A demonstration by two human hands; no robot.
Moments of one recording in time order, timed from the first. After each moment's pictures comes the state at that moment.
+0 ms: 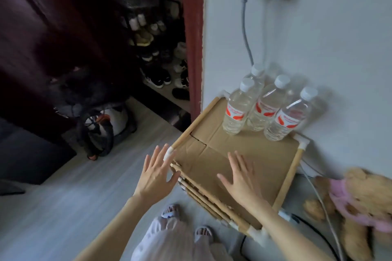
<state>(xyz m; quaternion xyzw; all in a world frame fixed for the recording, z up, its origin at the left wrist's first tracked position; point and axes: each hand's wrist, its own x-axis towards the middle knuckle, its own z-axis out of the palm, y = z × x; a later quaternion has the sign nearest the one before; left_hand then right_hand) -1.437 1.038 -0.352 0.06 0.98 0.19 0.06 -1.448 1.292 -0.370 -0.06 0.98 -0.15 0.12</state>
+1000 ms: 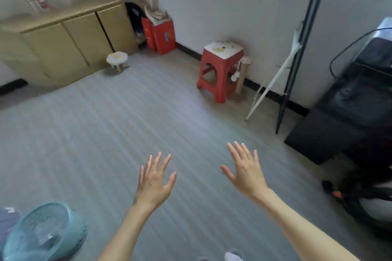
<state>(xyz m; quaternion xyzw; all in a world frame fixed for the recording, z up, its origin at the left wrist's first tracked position) -0.762 0.776 -0.332 -0.76 0.60 0.17 -0.17 -1.007 0.703 -0.318 -0.80 0.58 -0.08 0.15</state>
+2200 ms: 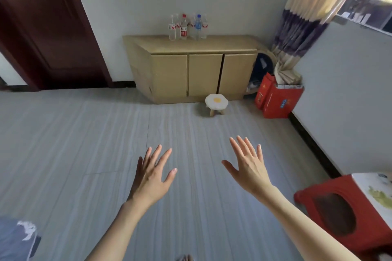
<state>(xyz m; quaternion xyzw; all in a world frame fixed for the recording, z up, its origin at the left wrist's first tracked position) -0.249 0.319 -0.295 -0.90 0.37 0.05 -0.23 -0.407 0.104 -0.272 -0.95 0.27 -0.10 0.10</state>
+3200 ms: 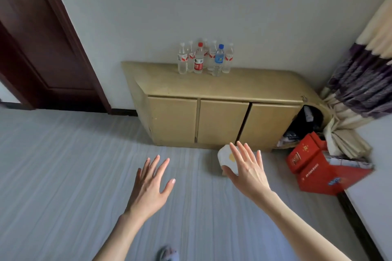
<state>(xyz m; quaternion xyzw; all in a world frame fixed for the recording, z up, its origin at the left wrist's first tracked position) 0.195 -0.104 -0.295 -0.92 0.29 0.06 -0.24 0.087 -0.354 -0.272 -0.97 0.20 -0.07 0.12</state>
